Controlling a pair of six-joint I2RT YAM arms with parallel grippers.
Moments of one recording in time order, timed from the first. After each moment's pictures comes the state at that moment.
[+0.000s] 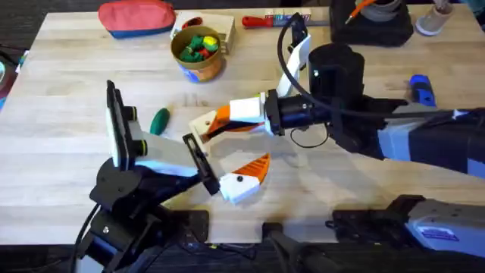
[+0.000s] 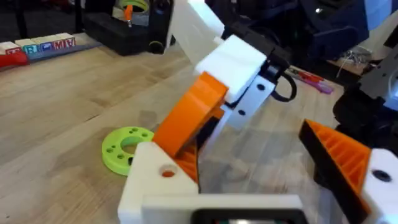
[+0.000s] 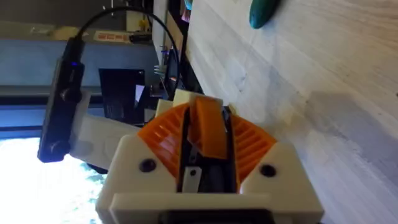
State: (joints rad) left arm -0.46 0.01 0.01 -0.06 0.62 -0.21; right arm 0.66 1.42 0.59 0.42 -0.88 1.05
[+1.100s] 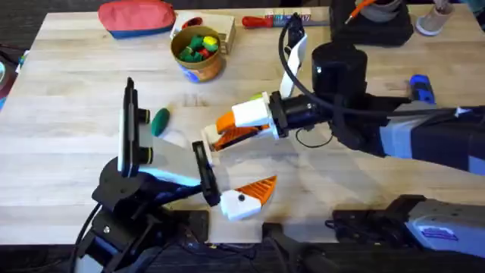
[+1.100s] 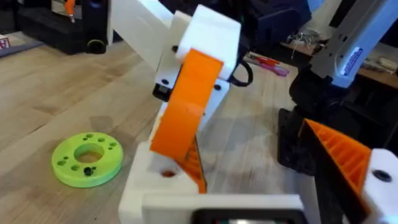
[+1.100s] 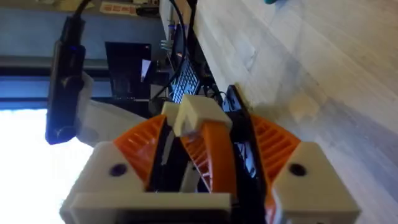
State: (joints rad) left arm -0.49 0.01 0.01 -0.07 0.77 -0.19; right arm 0.62 1.42 0.59 0.39 -1.01 1.00
